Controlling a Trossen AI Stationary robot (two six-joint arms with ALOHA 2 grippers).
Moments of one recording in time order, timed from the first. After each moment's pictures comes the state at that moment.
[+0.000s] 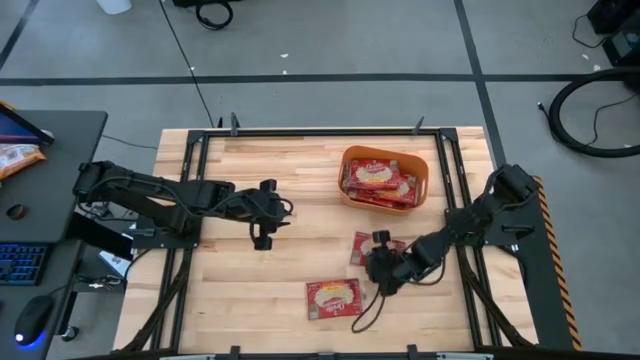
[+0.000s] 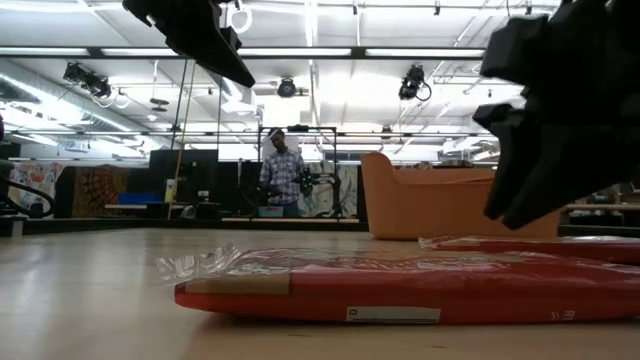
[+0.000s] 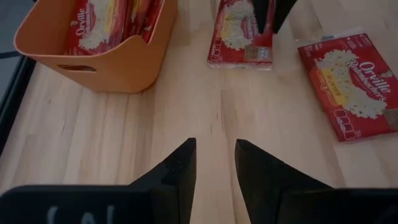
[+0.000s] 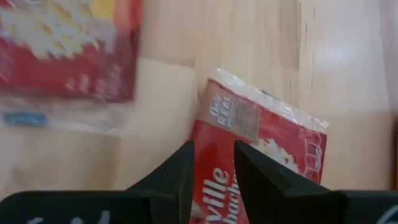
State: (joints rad) left arm -0.13 1.23 0.92 -0.41 -0.19 0.06; right arm 0.56 1.65 0.80 -0.28 0.48 0.29
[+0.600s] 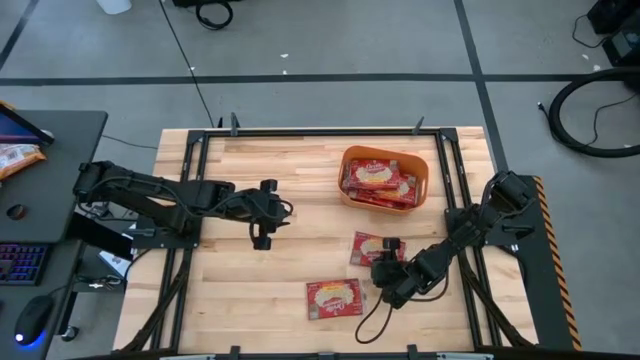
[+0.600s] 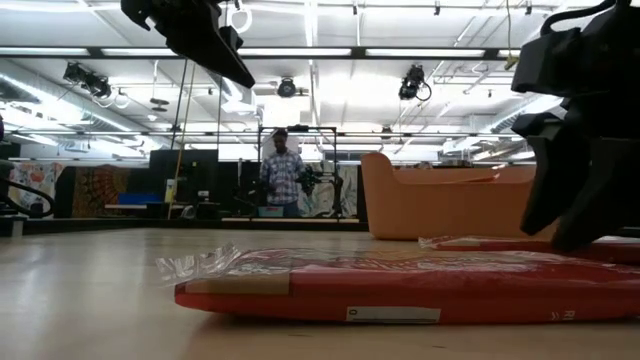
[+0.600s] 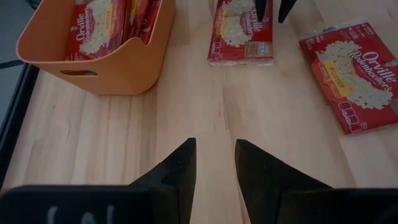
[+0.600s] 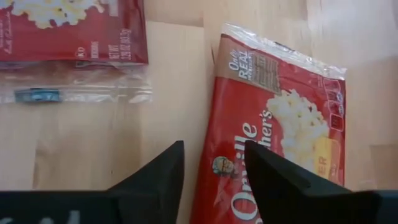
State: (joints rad) left arm -0.13 1.23 0.92 -0.42 -0.19 0.11; right arm 0.67 1.72 0.84 -0.42 0.54 0.58
